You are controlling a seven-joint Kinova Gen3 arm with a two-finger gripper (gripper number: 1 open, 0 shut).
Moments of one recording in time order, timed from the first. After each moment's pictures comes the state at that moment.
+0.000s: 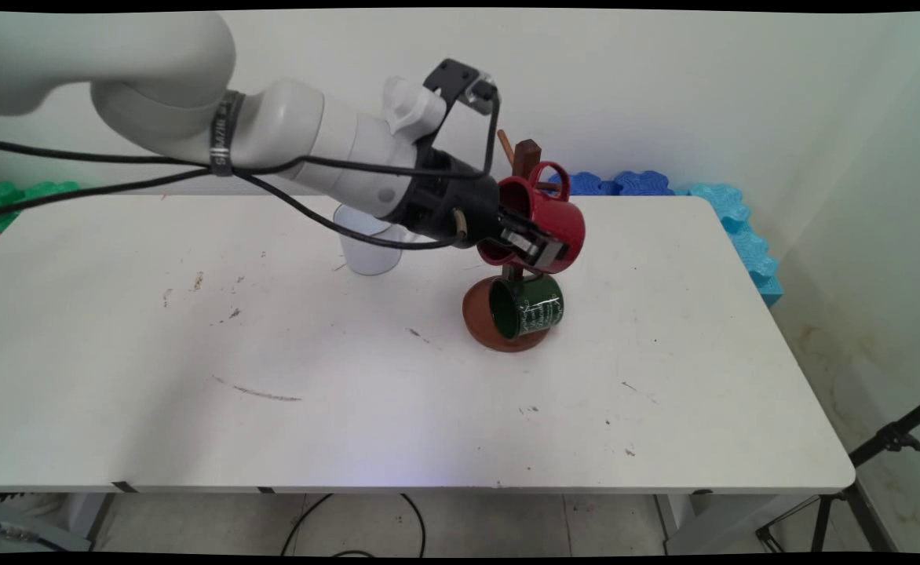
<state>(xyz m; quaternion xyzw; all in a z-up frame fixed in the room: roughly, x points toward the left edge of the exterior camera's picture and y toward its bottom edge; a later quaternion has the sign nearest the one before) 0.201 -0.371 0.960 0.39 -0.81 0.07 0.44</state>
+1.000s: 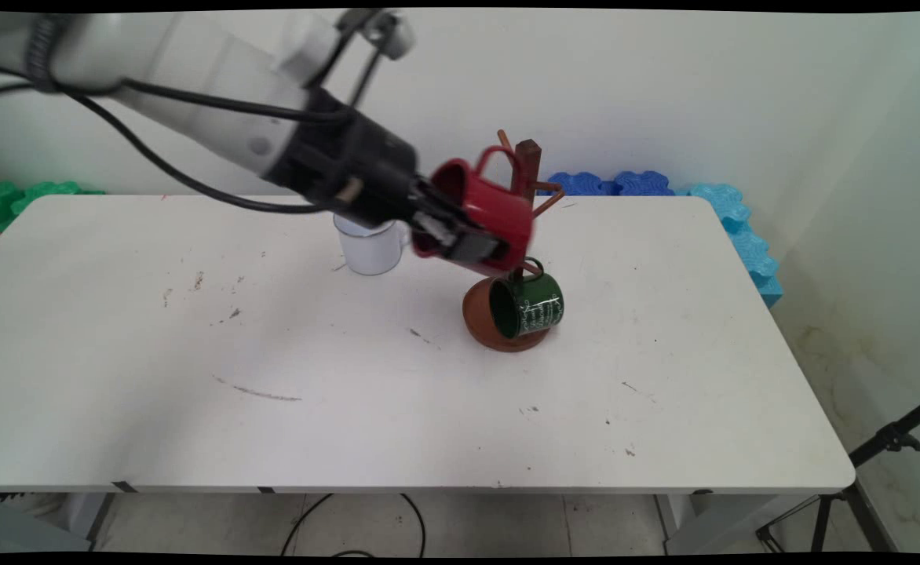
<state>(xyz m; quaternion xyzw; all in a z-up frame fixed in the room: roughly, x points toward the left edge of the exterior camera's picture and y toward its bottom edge) 0.255 -0.323 1.028 0.35 -0.84 0.05 0.40</state>
